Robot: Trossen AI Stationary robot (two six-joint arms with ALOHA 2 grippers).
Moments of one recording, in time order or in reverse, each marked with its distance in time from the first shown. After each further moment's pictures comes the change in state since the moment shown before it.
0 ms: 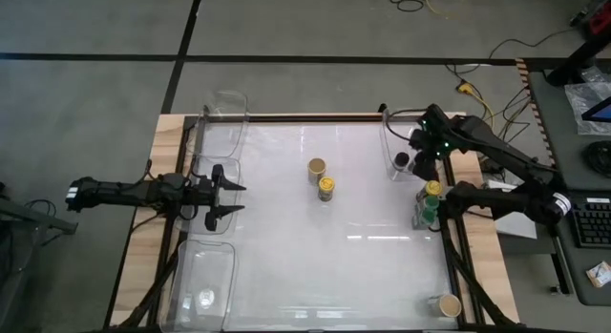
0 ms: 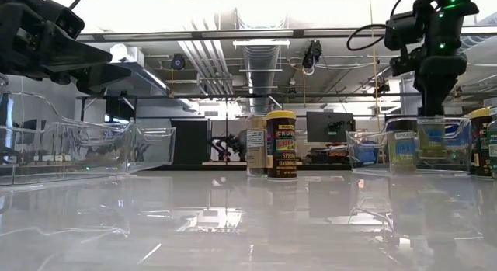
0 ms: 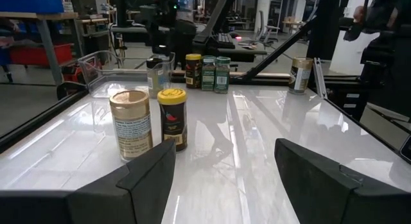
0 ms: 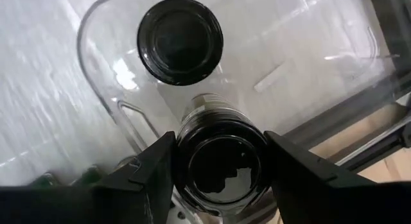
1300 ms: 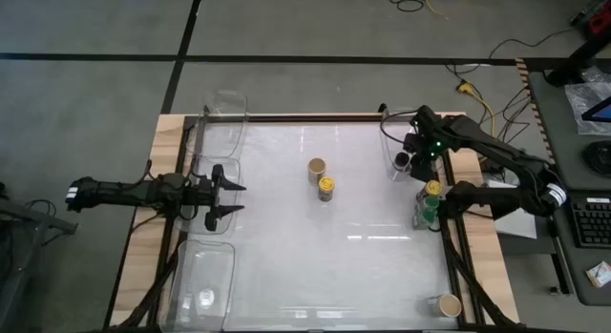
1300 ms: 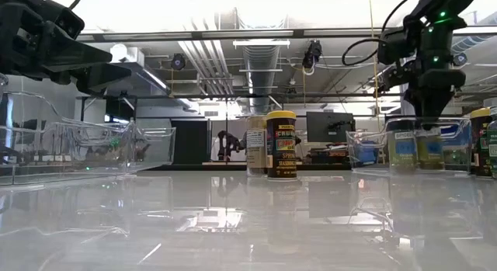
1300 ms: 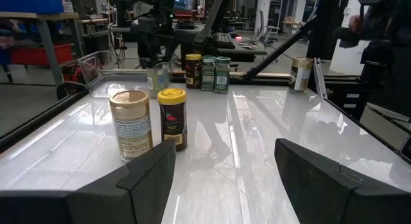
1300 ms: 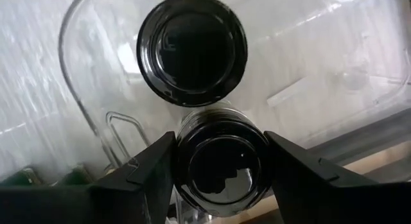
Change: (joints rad) left arm 0.000 0.000 0.000 0.000 0.000 0.000; right arm -0.004 0.098 -0.041 0.076 -0.027 -0.124
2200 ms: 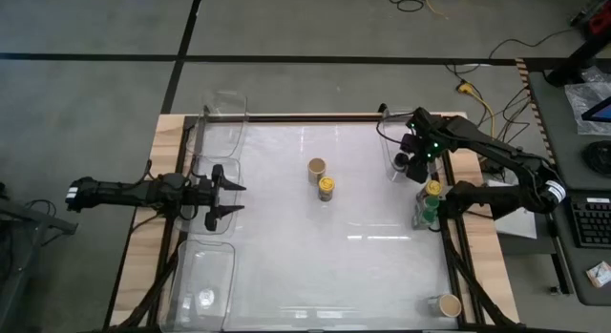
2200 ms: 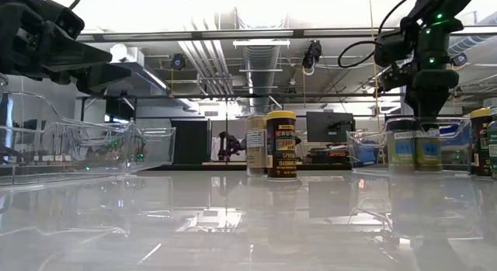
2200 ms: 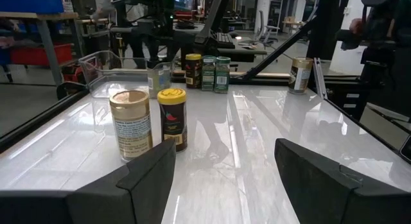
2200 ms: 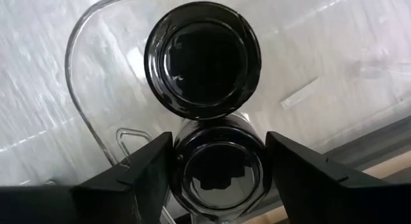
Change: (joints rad) left arm 0.000 0.000 0.000 0.000 0.000 0.000; right arm 0.038 0.020 -0.004 0.011 -0.023 0.106
